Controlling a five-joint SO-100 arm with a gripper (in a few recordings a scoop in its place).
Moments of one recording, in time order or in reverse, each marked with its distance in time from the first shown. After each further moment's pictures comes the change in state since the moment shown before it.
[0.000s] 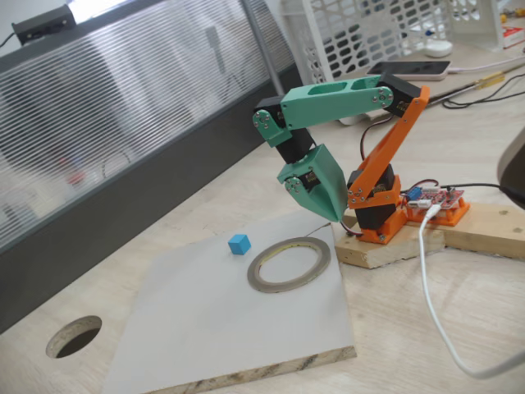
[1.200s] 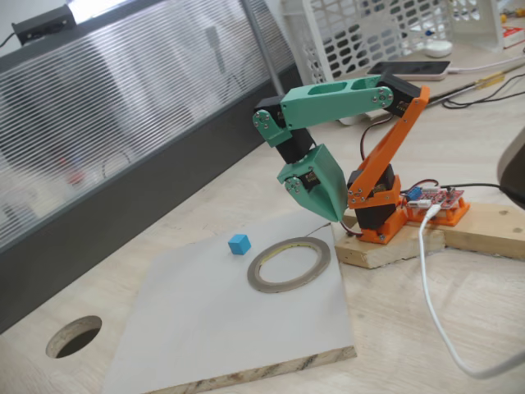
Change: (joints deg) arm 0.0 0.0 0.0 0.0 0.2
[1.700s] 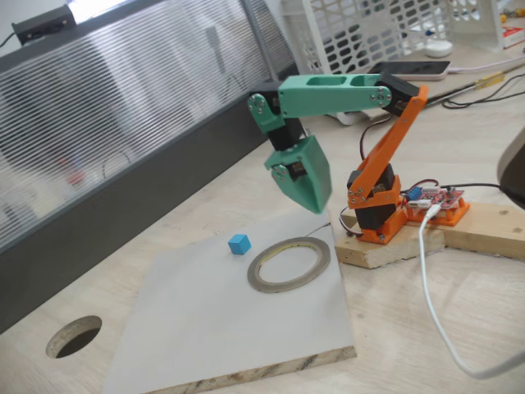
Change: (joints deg) arm -0.1 -2.5 -12.7 0.0 0.1
